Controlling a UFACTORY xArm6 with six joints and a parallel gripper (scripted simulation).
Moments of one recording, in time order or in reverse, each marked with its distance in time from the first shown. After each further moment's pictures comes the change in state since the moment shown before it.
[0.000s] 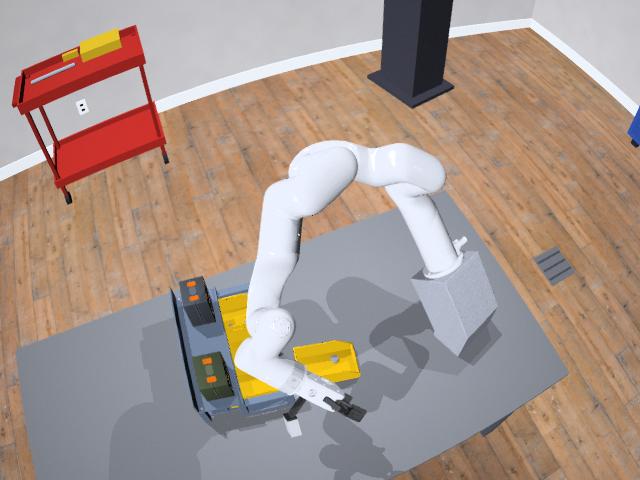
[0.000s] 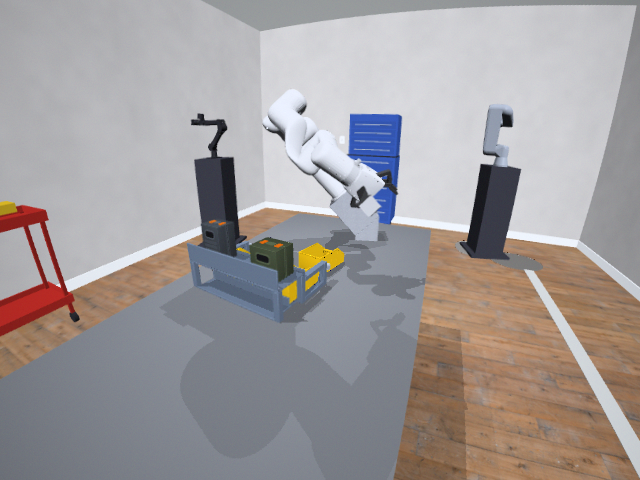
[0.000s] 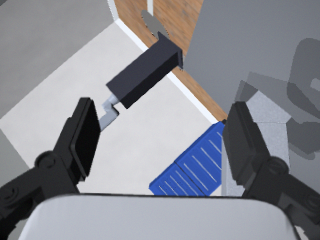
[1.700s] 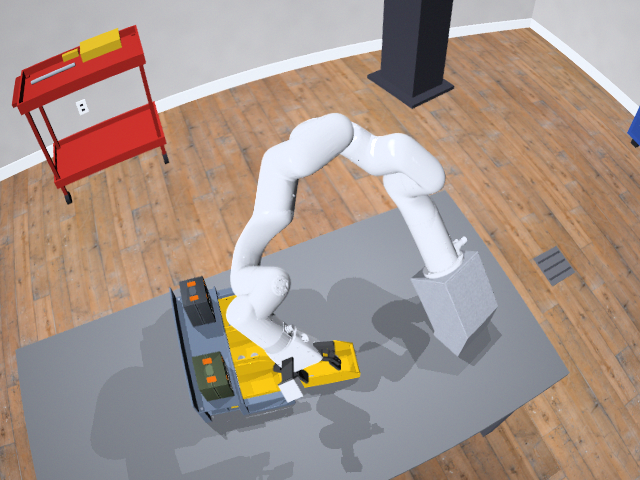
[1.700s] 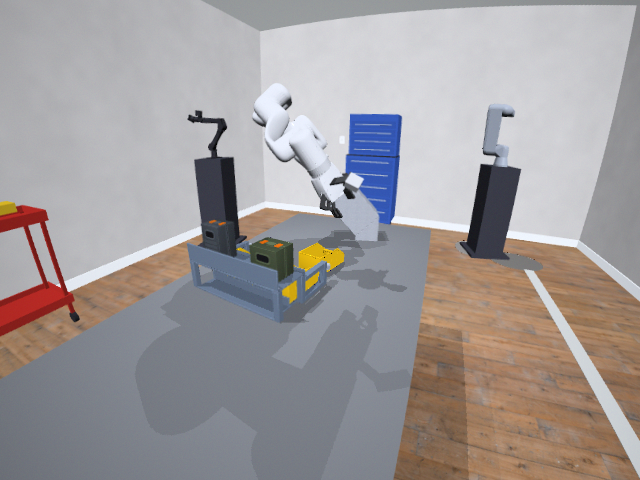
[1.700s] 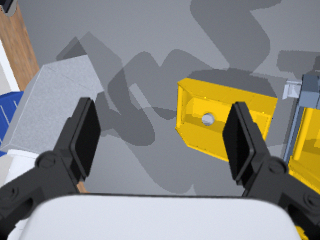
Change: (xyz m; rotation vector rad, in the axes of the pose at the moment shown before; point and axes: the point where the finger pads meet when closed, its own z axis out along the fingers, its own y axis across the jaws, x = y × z) arm -0.029 0.110 -0.068 -0.366 -0.014 -0.918
